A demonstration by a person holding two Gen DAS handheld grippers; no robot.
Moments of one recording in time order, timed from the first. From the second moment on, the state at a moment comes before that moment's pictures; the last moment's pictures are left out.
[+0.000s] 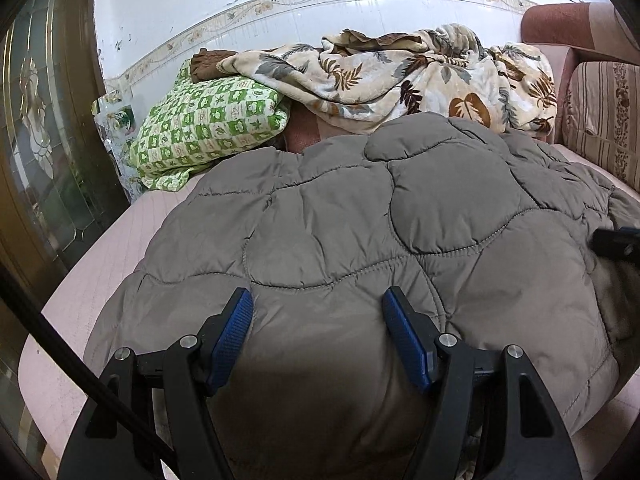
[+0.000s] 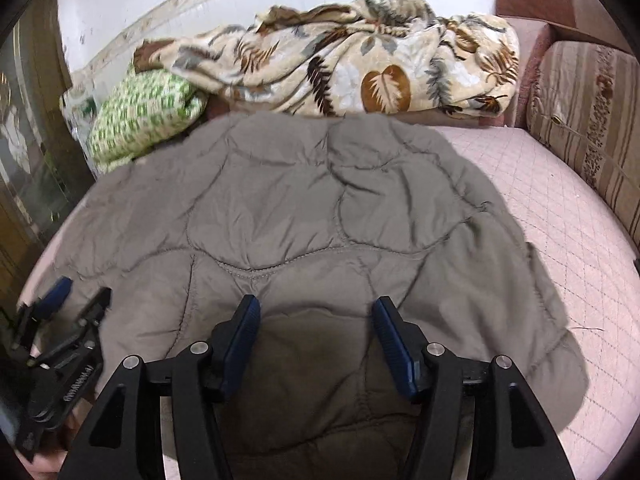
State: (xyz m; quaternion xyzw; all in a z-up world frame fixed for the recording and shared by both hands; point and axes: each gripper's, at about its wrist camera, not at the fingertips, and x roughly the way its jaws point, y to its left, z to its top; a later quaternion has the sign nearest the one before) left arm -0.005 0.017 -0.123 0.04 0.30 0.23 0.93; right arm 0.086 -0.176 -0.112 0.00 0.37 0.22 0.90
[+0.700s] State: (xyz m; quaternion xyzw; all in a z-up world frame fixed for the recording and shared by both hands) left arm -0.007 0.020 -0.121 0.04 0.29 0.23 0.93; right arm 0.095 -0.223 -0.121 0.01 0.41 0.13 0.90
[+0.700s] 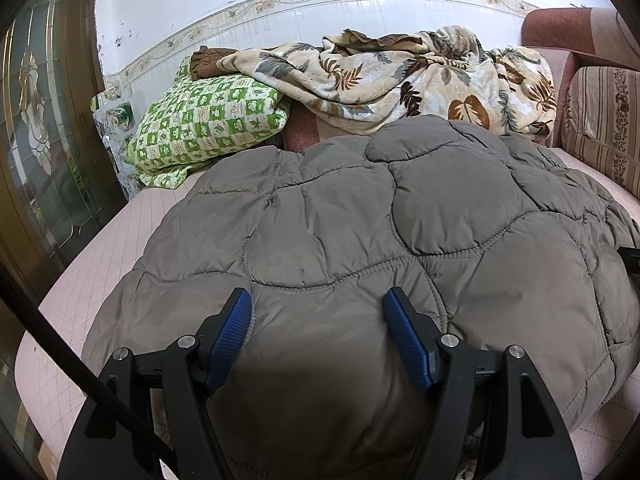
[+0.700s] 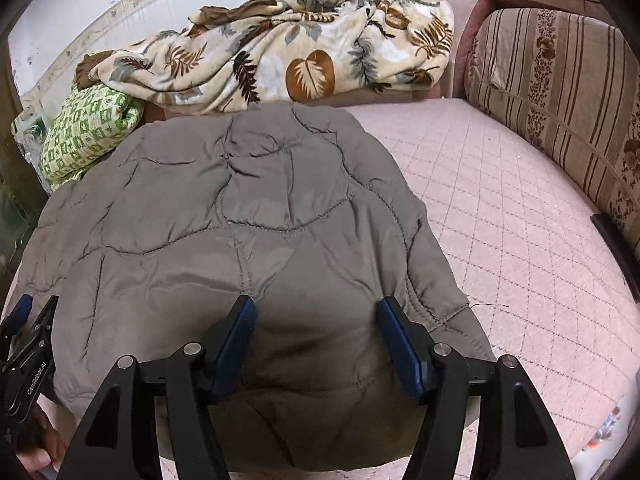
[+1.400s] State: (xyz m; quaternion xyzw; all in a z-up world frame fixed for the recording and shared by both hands) left arm -0.074 0.012 -0.074 -0.01 0.21 0.23 0.95; right arm 0.022 -0.178 -0.064 -0.04 0.24 0.20 0.95
